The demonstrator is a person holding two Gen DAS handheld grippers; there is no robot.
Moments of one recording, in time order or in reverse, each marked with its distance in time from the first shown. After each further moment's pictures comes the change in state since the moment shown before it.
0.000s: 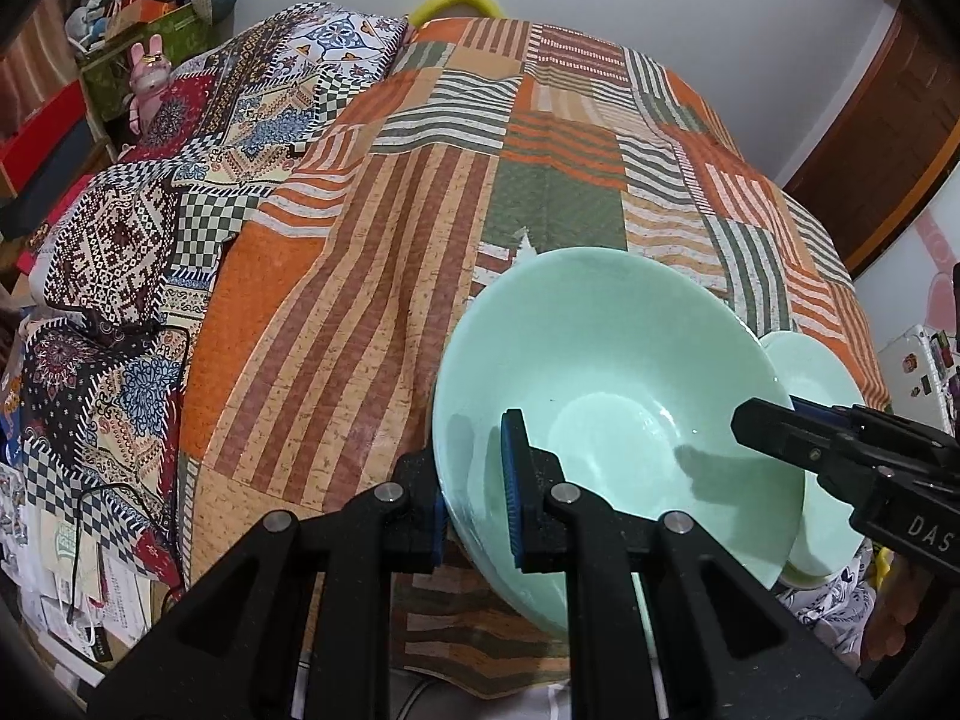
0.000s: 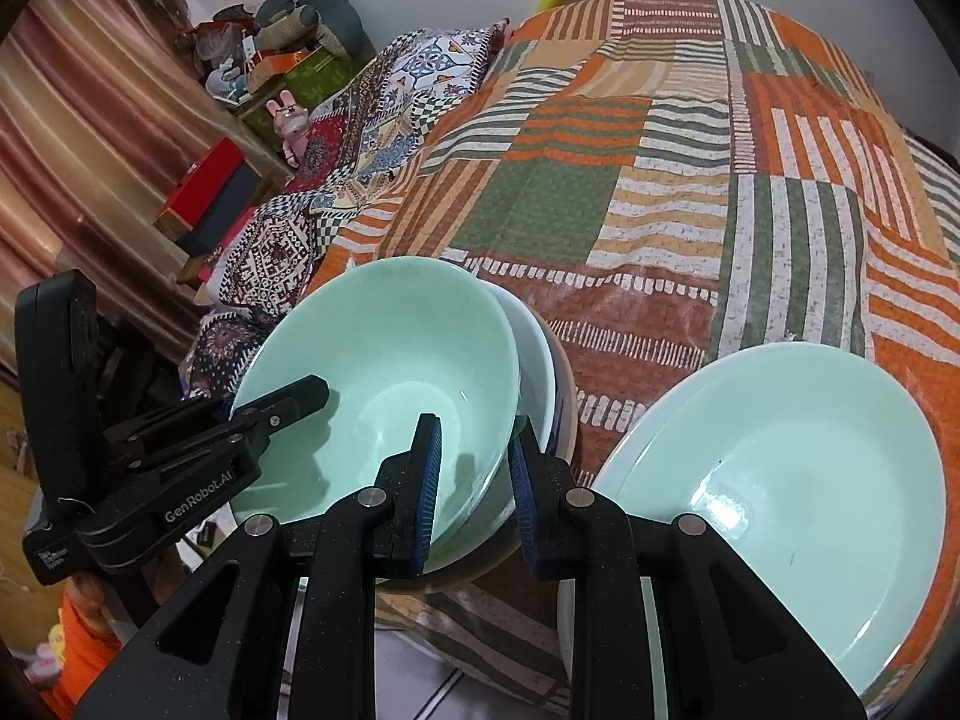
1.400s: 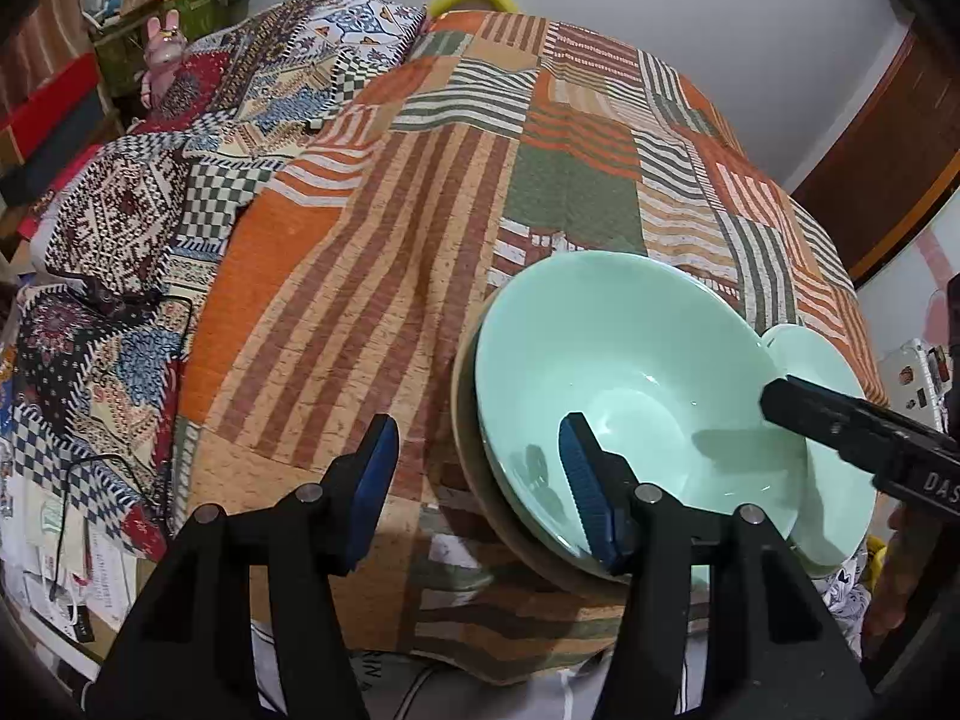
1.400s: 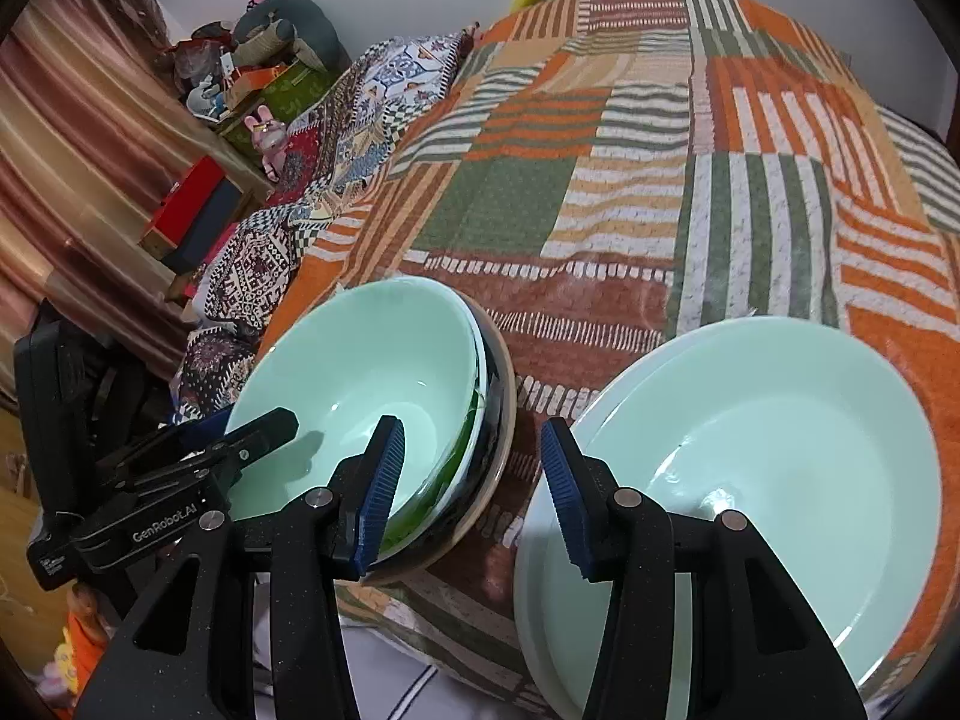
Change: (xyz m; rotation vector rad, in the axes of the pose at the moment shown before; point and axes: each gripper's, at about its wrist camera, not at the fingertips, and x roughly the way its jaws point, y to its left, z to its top) left arm 0.004 0.014 -0.016 -0.046 0.009 -0.016; right arm 0.000 -0.021 -0.006 0.058 -0.009 -0.013
